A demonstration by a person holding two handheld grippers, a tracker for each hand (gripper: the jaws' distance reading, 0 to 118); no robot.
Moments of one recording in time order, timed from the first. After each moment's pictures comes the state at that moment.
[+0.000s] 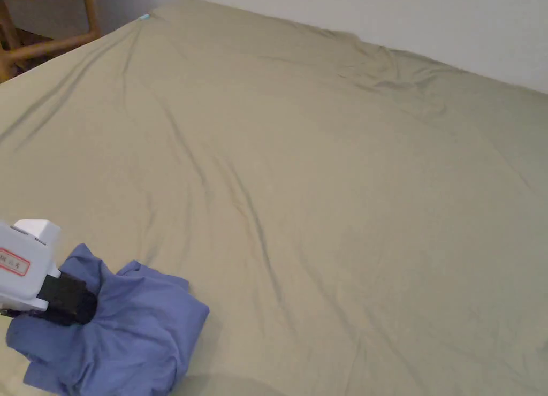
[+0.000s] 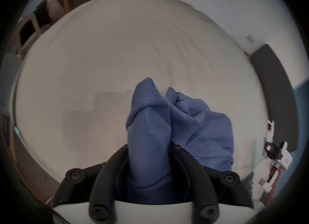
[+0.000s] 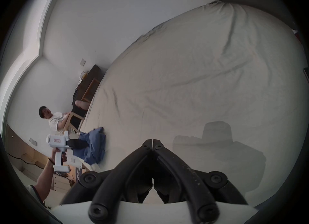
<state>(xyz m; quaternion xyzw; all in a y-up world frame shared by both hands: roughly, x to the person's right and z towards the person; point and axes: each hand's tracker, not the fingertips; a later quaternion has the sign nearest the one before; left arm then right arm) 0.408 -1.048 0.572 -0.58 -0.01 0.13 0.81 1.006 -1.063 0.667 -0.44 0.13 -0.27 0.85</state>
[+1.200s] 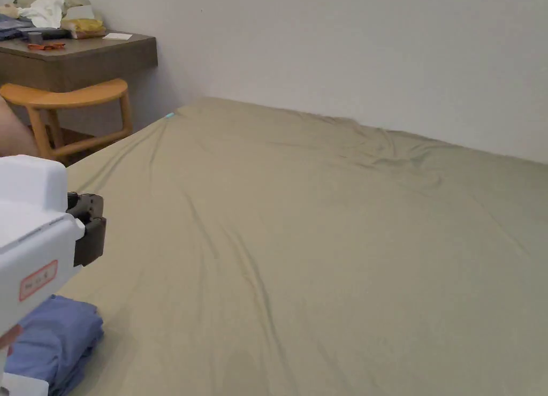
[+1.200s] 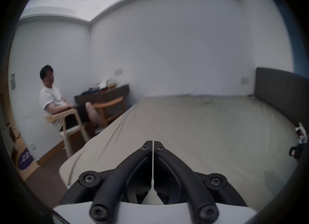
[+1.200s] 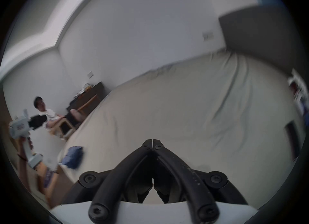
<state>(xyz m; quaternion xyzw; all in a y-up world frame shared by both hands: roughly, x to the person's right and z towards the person) 0.536 -0.872 0.658 -0.13 0.10 -0.04 0.99 1.024 -0.971 0.690 -0.26 0.08 -0.15 0.95</state>
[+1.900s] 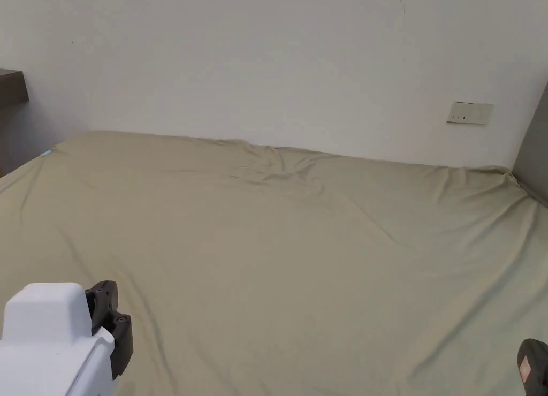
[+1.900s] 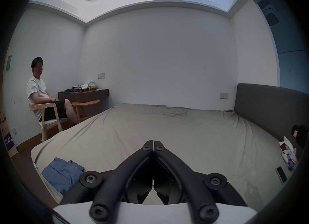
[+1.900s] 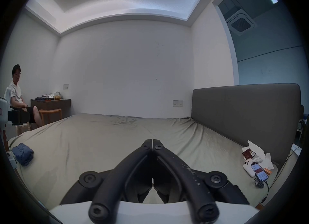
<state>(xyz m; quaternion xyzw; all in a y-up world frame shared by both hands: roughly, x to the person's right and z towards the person) 0.680 -0.918 0.662 -0.10 0.04 0.01 0.99 1.057 -0.932 0.734 -0.05 -0.09 0.03 0.99</state>
